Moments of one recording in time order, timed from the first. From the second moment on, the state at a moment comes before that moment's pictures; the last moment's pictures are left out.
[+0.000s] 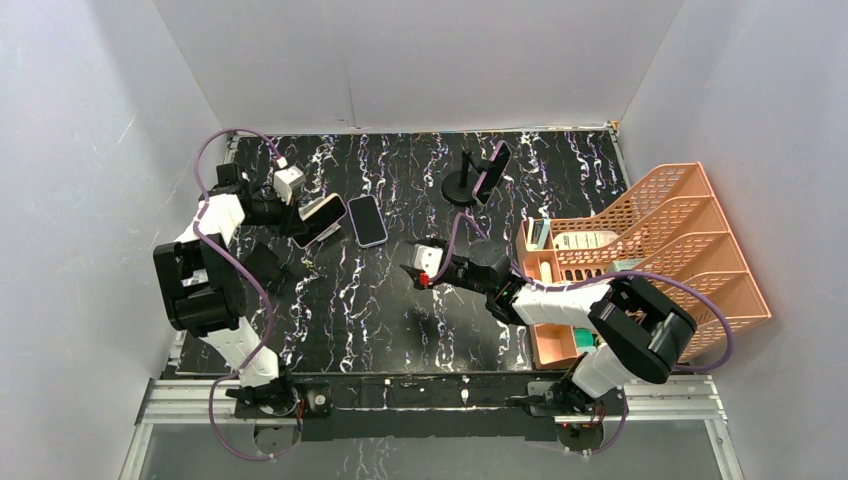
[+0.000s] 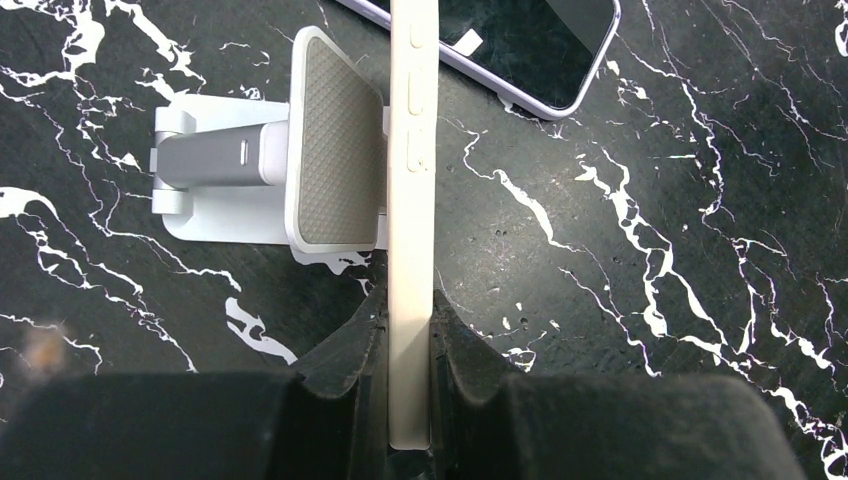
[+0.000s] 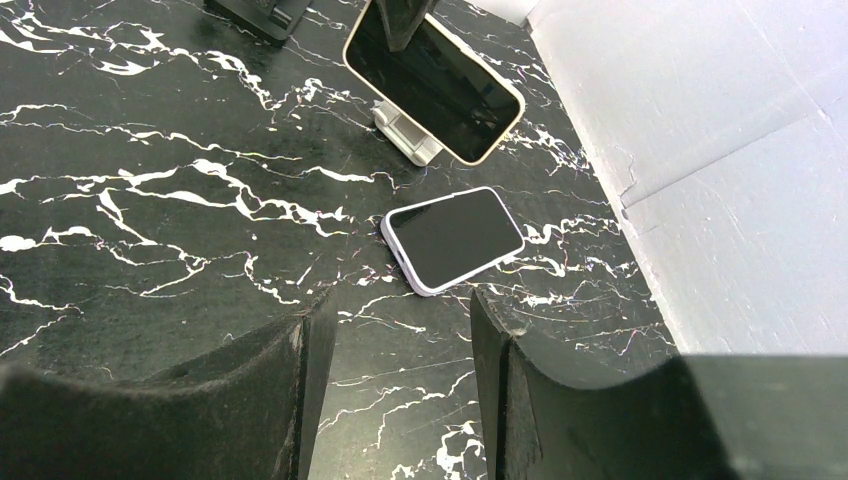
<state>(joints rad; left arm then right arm) 0.23 1.73 1.22 -0.66 0.79 0.81 0.90 1.48 0.58 0.82 -0.33 -0.60</state>
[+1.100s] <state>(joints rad) 0.22 1.80 1.22 -0.59 0.73 0.68 0.90 1.49 0.58 0.82 -0.34 -0.60</state>
